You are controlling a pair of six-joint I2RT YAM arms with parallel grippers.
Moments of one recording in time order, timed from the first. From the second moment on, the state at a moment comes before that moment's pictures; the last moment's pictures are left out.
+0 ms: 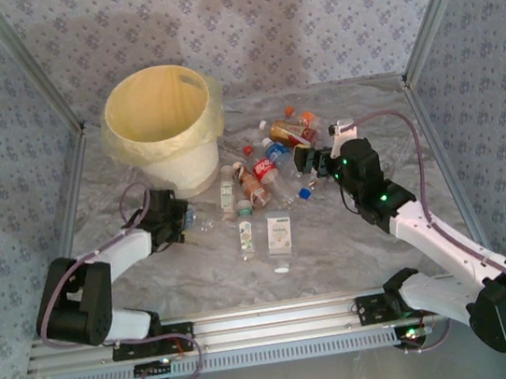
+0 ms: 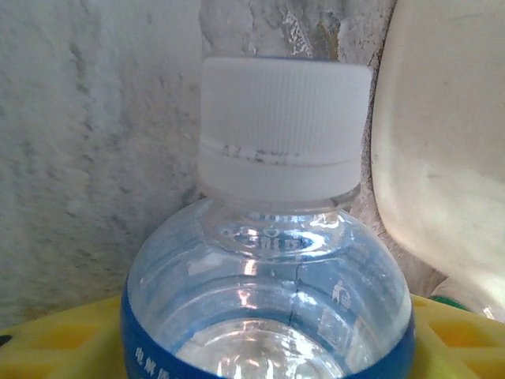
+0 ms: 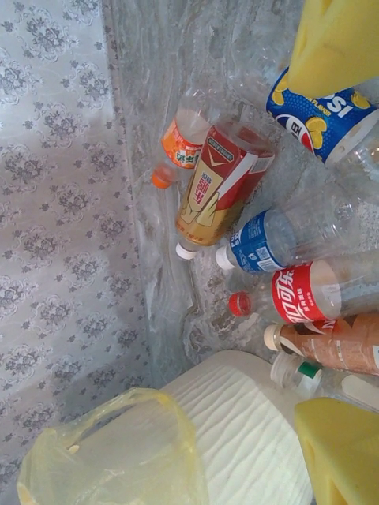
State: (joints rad) left arm -0.29 1.37 0.57 -0.13 -0.01 -1.51; right arm 0.48 1.03 0.75 -0.03 0.19 0.33
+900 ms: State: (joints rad) left arm -0.25 0.80 0.85 -0.65 -0.52 -0.85; right arm 0.49 1.06 0.76 0.02 0.13 0.32
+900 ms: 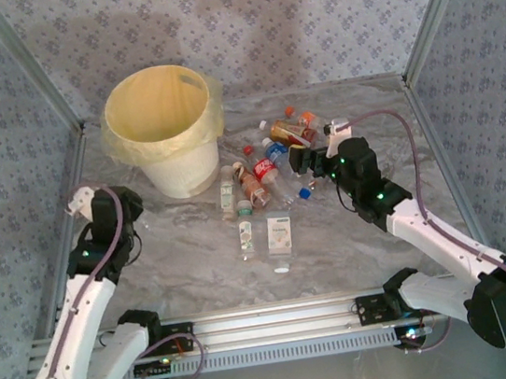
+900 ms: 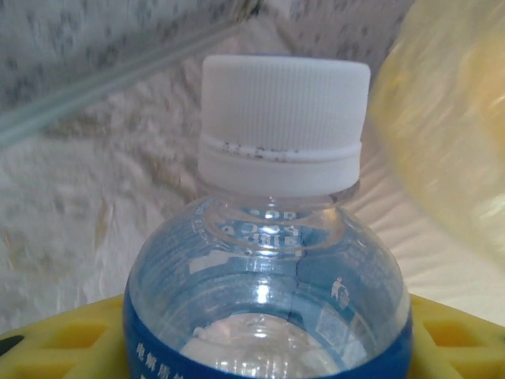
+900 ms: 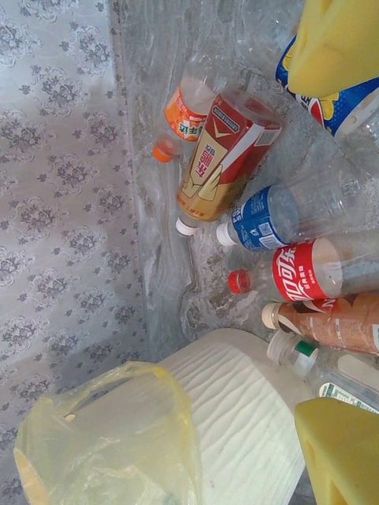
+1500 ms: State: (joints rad) left arm -0.21 1.07 1.28 -0.39 -0.74 -0.42; right arm 0.49 1.06 0.77 0.02 0.13 0.32
